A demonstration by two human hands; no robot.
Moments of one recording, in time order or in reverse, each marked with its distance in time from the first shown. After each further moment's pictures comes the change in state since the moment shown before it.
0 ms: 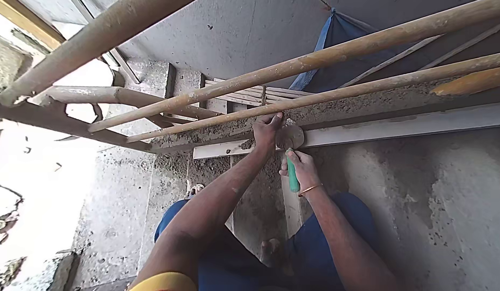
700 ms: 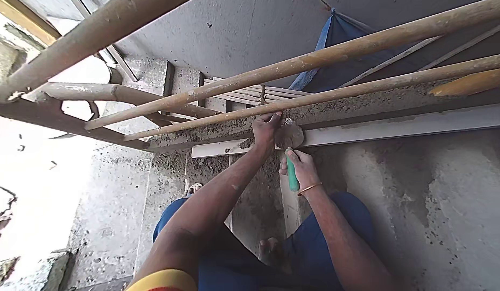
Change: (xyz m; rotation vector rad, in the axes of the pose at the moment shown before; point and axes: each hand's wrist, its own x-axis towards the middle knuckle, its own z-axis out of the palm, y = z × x) left_hand 0.004 0.001 0.003 -0.051 0.052 -0.045; right_hand 0.000 -0.001 -0.001 -0.010 0.004 0.001
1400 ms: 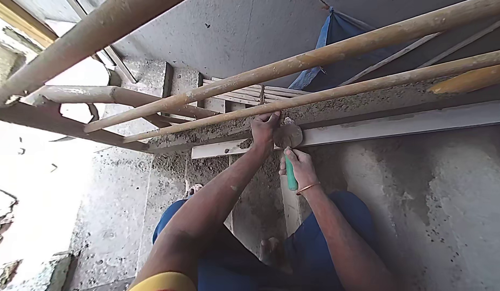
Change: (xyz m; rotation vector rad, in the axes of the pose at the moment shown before) left_hand -0.001 0.004 0.000 0.040 0.003 -0.009; right_hand 0.001 0.000 0.002 -0.039 -0.002 -0.018
